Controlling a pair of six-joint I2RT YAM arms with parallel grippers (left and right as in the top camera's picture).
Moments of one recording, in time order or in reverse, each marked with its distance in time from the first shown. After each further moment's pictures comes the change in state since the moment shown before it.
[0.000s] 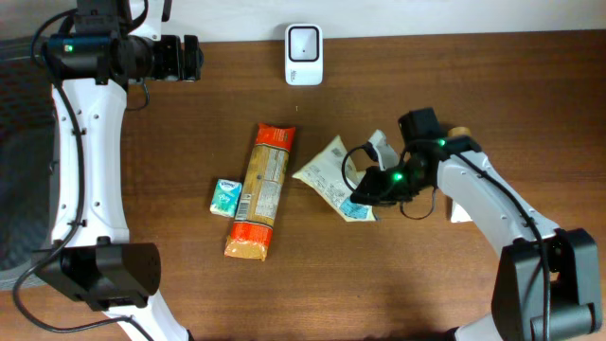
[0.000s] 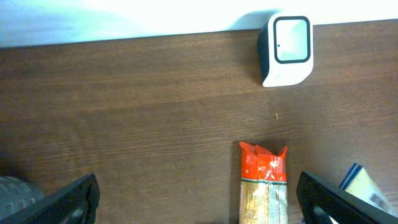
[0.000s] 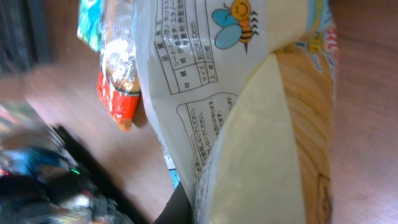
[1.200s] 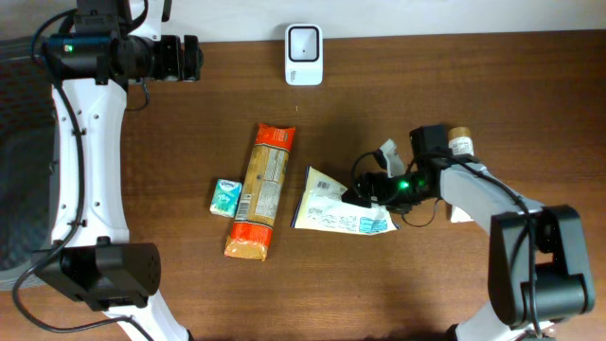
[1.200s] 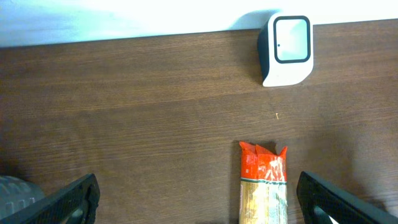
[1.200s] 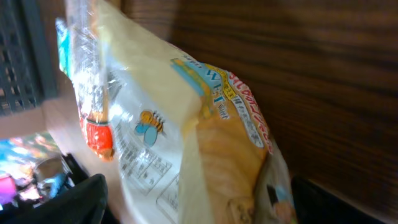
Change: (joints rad) left arm 0.000 0.000 0.000 0.000 0.000 0.000; right arm -0.087 0.095 -0.196 0.323 -0.106 0.147
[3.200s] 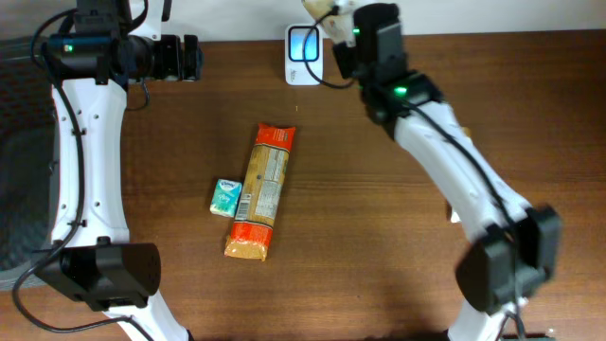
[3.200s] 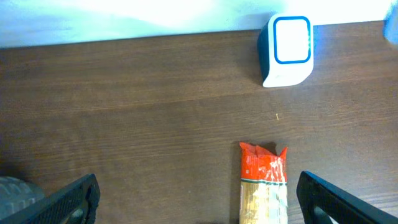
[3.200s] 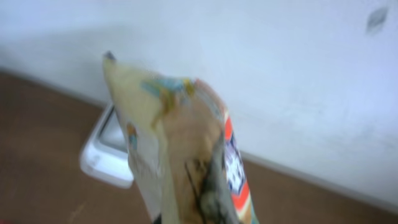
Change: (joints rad) left arm 0.000 0.000 0.000 0.002 0.000 0.000; right arm 0.273 0.101 0.774 0.270 1.083 -0.351
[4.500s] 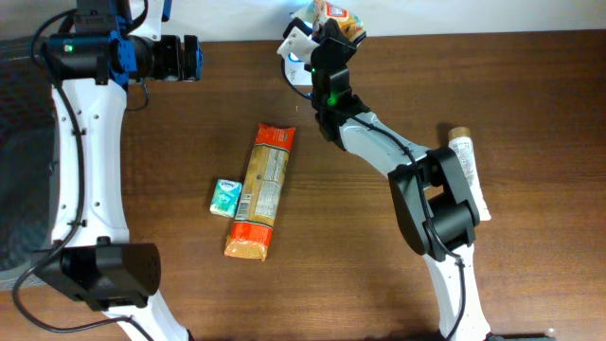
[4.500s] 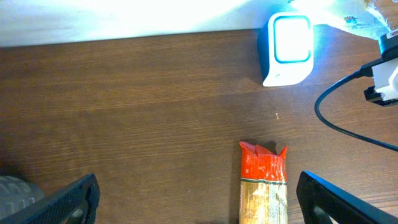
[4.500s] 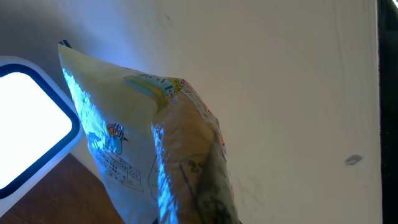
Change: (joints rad) left arm 0.000 0.000 0.000 -0.001 0.000 0.000; right arm 0.063 0.441 -0.005 0.809 0.245 -0.864
